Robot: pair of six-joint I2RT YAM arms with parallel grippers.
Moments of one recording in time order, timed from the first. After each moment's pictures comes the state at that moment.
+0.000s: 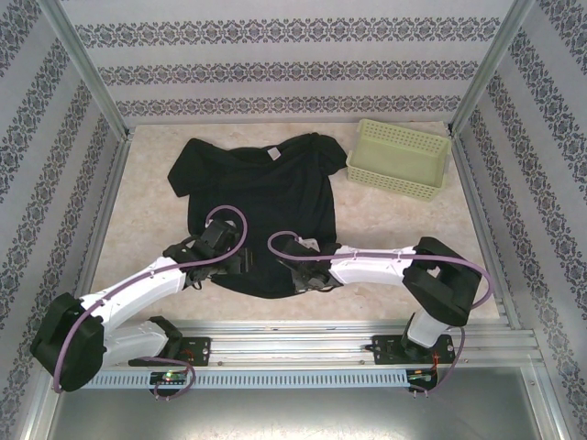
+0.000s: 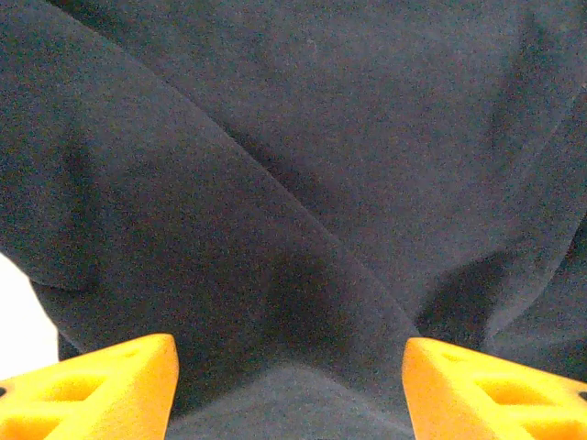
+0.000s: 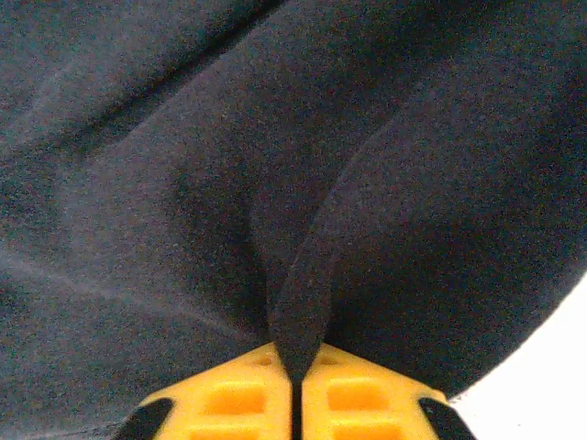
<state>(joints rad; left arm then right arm) -0.59 1.14 0.61 -0.50 -0.07 -0.61 1.02 1.65 0.89 -0.55 0.15 0.85</state>
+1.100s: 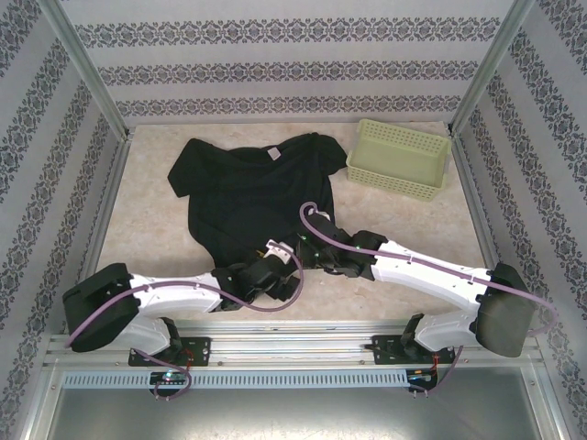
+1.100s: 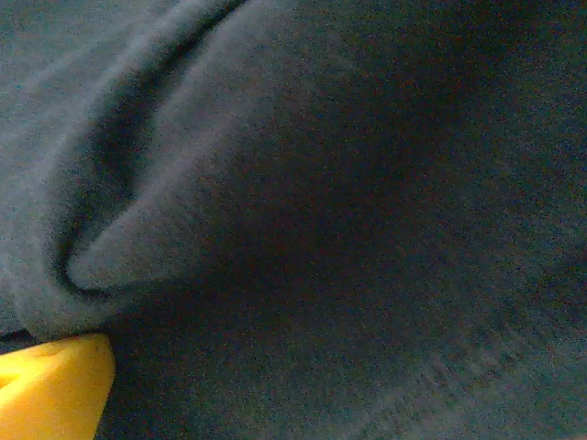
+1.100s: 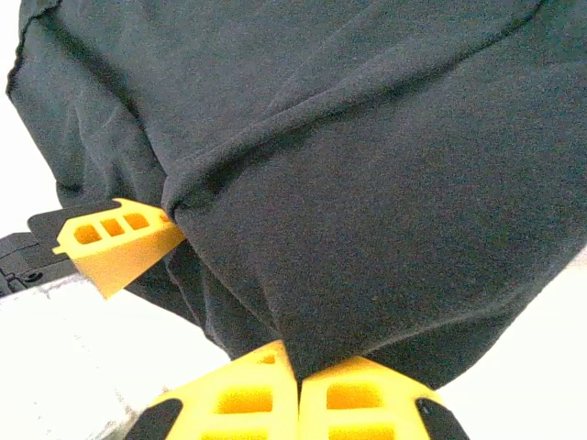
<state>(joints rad) -1.05 1.40 0.60 -0.05 -0.42 -0.35 0.96 1.32 0.95 -0.57 0.10 0.86</state>
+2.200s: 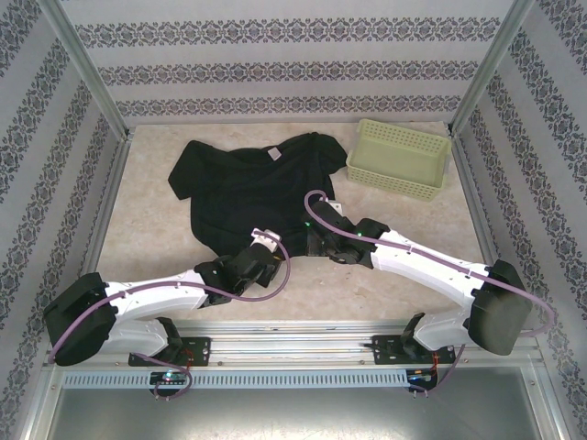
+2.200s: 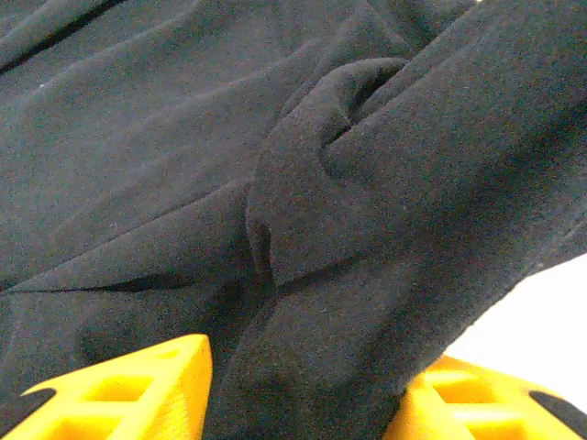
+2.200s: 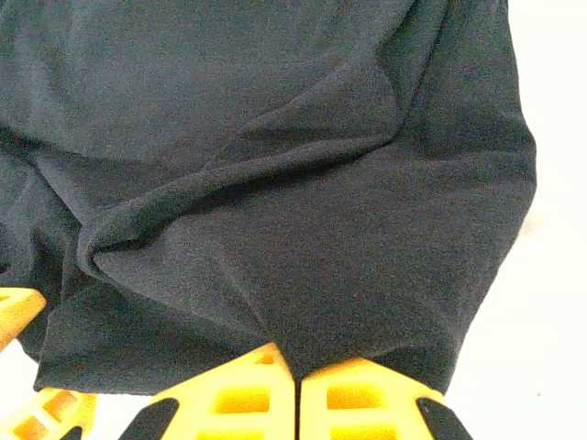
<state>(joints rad) -0.96 1.26 0.58 -0.11 -0.41 -0.31 0.87 1.36 1.01 -0.66 0.19 0.83</state>
